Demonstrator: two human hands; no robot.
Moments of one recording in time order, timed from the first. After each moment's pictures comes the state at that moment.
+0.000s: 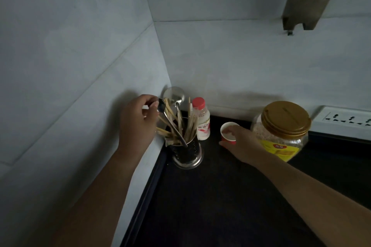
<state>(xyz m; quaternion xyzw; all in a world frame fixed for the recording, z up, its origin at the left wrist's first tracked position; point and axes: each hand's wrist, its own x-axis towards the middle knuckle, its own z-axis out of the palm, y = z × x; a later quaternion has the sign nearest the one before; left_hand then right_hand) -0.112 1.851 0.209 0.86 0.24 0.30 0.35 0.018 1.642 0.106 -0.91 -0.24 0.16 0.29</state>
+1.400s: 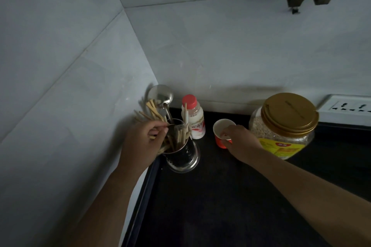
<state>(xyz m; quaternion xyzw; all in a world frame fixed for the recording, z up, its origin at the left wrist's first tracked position) -0.092 1.852 0.152 0.90 0.21 0.13 0.35 0.046 1.648 0.077 -0.93 -0.27 0.17 0.19</state>
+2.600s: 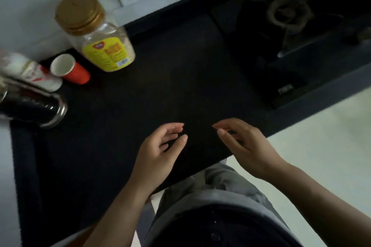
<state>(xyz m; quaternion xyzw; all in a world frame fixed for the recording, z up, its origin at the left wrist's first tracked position) -0.250 1.493 0.116 0.80 0.06 -0.24 0.54 -0.274 1.283 0.100 -0.85 0.04 0.16 0.49</state>
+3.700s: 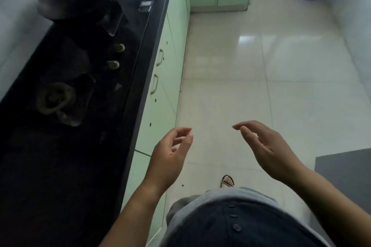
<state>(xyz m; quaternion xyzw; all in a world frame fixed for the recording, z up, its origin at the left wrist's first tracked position) -0.385 1.146 0.114 0.71 -0.38 -0.43 0.39 -0.591 1.063 0.115 -0.72 0.49 -0.20 0.45</state>
